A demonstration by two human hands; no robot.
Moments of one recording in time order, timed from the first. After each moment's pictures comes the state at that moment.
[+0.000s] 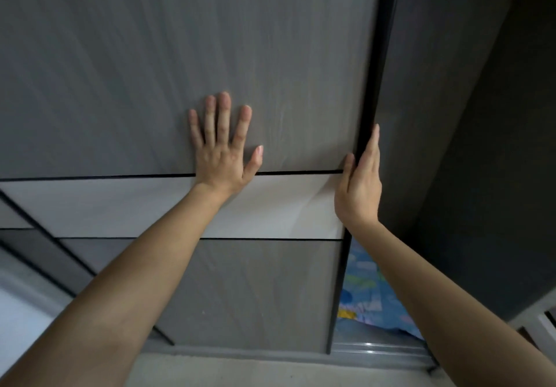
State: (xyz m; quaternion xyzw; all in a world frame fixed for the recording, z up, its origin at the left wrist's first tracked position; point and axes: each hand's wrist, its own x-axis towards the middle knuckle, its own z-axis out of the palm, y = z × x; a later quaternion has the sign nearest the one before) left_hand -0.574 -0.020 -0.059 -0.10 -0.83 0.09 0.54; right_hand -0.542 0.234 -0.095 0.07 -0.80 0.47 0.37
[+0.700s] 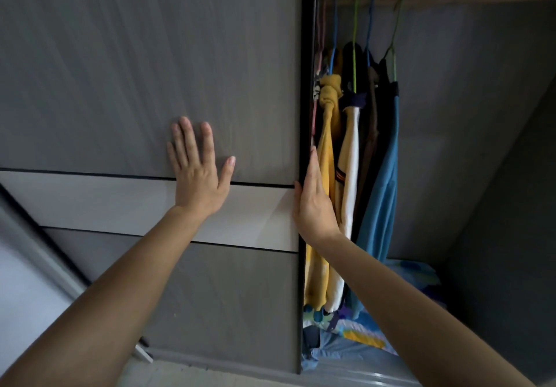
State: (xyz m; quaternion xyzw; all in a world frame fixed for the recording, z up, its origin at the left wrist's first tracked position) left_hand -0.520 -0.179 -0.064 0.06 -0.90 0.00 0.43; right_hand -0.530 0.060 -0.097 0.30 -0.81 0.44 0.25
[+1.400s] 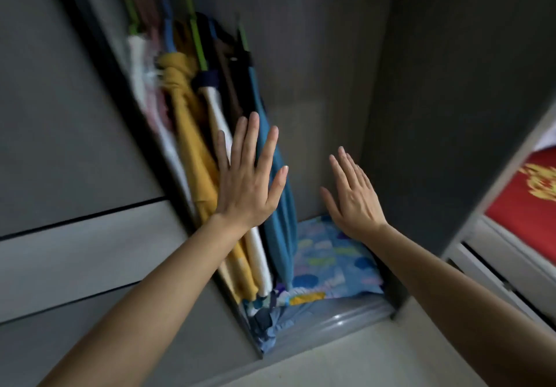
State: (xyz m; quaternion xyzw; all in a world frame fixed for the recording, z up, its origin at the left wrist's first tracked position) left_hand -0.567 0.099 -0.092 -0.29 -0.84 -0.08 0.45; right_hand -0.526 0.328 -0.167 0.07 -0.94 0.16 0.31
